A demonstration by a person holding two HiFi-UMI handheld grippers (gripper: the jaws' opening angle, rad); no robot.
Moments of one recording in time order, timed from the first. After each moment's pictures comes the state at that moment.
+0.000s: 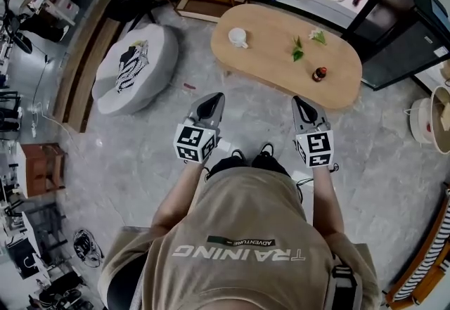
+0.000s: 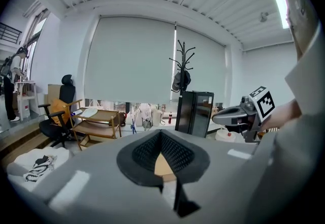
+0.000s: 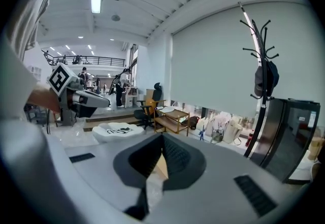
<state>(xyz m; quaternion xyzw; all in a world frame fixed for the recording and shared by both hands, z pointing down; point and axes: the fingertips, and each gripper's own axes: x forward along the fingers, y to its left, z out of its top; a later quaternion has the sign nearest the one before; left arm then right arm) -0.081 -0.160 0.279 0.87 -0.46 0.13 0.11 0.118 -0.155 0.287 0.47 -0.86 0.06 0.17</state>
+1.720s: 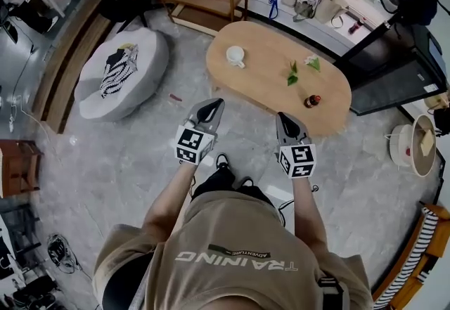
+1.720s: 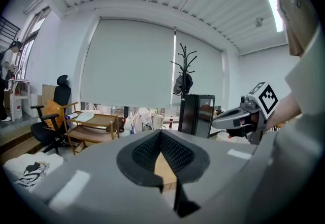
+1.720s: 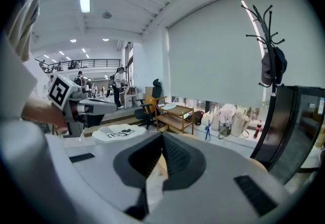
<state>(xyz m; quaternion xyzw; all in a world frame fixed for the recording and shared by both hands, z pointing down) -0.120 -0.232 0.309 0.89 -0.44 0.10 0.09 0.049 -0.212 0.311 0.48 -0.86 0.10 0.16</state>
